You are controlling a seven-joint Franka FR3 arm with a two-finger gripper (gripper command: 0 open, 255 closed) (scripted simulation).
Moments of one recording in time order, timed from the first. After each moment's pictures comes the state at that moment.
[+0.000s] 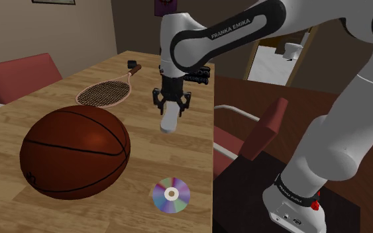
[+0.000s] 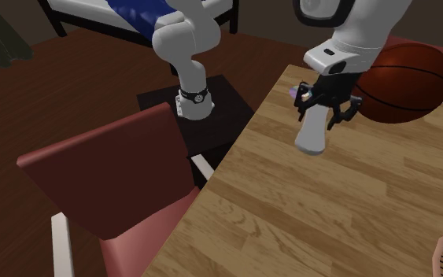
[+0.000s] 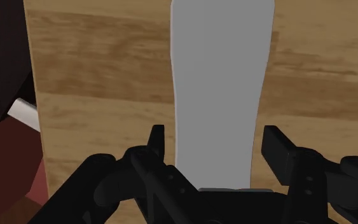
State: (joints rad) arm 0.15 -0.08 0.23 -2.18 0.01 2.09 1.24
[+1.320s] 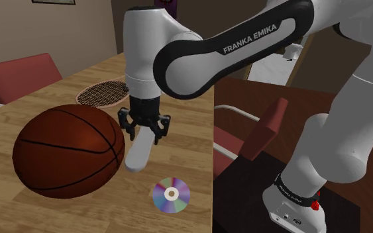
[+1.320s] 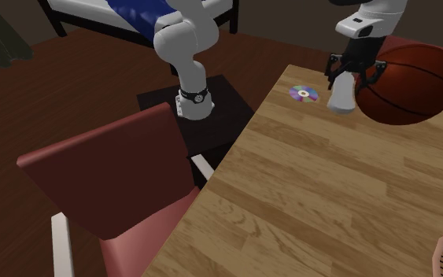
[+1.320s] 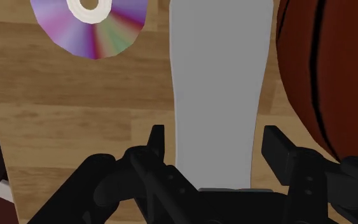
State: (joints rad) arm 0.32 -0.04 0.42 -2.13 -0.02 2.14 1.64
